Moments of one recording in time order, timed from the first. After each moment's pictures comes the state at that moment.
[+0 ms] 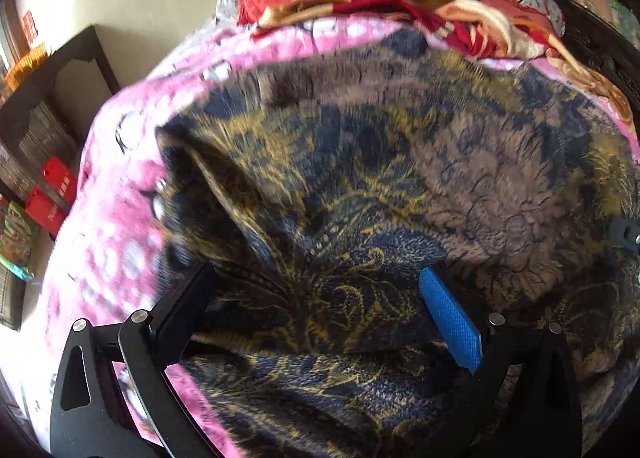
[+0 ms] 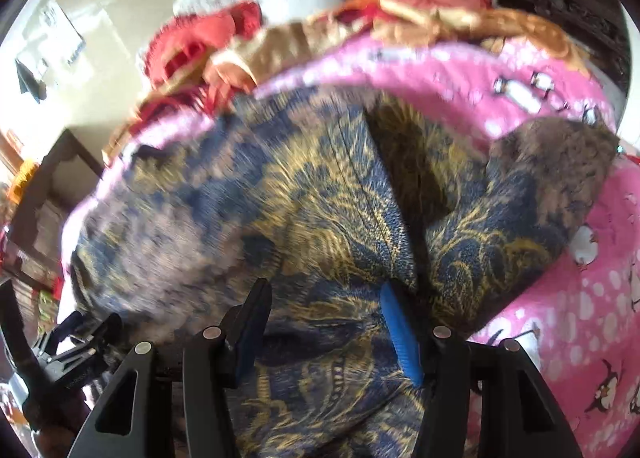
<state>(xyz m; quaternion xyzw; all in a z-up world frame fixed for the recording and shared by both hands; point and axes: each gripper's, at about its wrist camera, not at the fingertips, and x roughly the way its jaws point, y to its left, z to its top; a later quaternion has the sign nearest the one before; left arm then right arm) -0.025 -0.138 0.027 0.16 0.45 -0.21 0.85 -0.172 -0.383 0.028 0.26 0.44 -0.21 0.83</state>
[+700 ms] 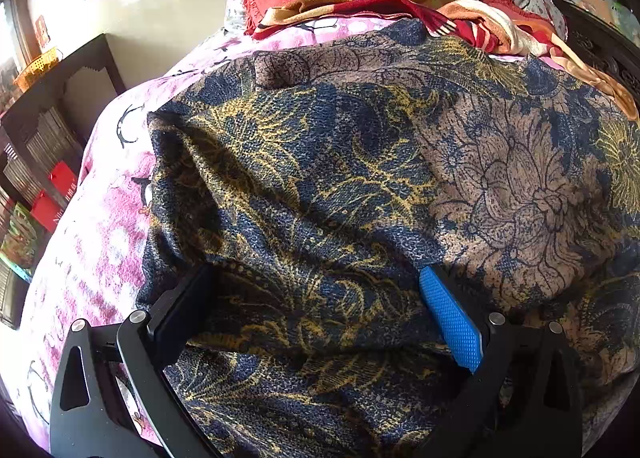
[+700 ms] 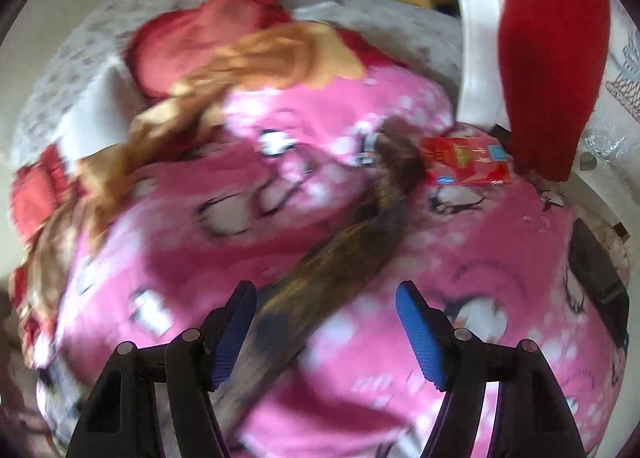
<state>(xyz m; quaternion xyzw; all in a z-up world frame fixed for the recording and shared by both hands) -0.041 -0.135 0.010 0.15 0.41 -0.20 0.88 -0.283 -0.675 0.052 0.38 0.39 -0.42 0.72</state>
